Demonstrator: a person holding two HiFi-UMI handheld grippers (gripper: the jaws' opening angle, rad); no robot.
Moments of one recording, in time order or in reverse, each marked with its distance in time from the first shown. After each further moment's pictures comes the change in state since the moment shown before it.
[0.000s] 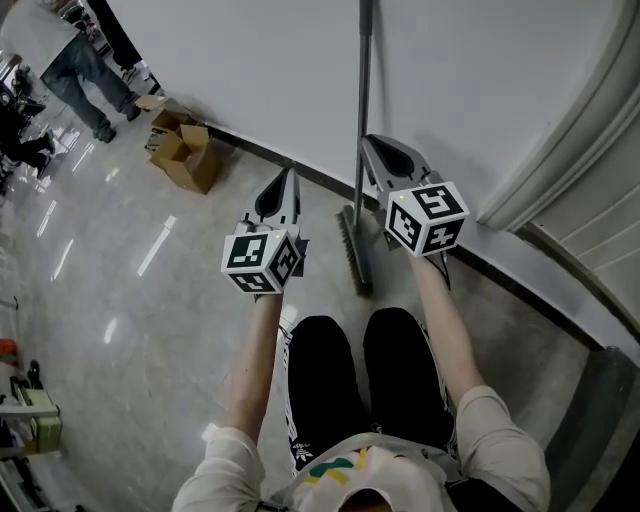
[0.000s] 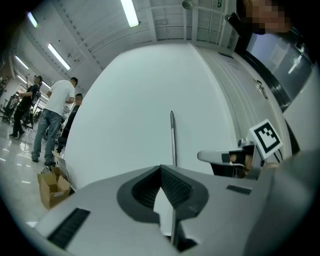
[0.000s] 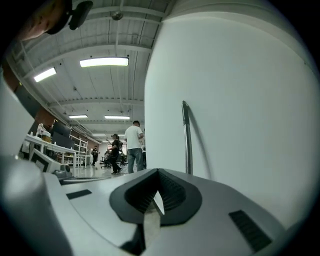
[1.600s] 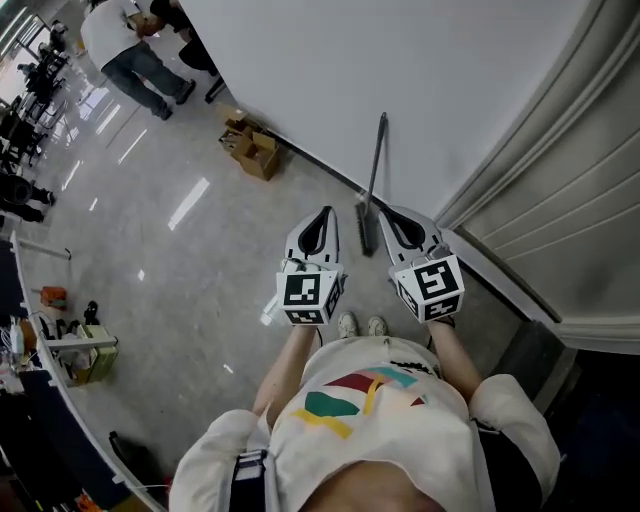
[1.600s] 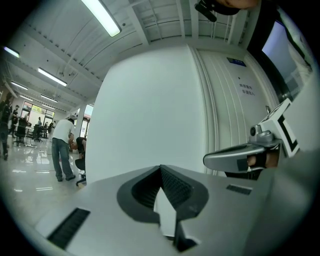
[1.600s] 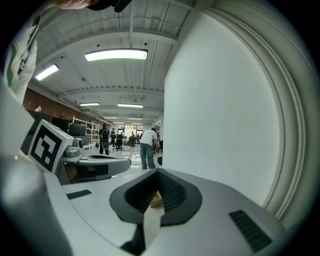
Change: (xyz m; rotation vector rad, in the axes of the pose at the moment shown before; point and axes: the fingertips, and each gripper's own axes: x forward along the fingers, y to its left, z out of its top) left arm -0.173 -0.204 0.523 0.036 0.142 0.124; right arm -0.186 0.204 0.509 -0.131 0.263 0.088
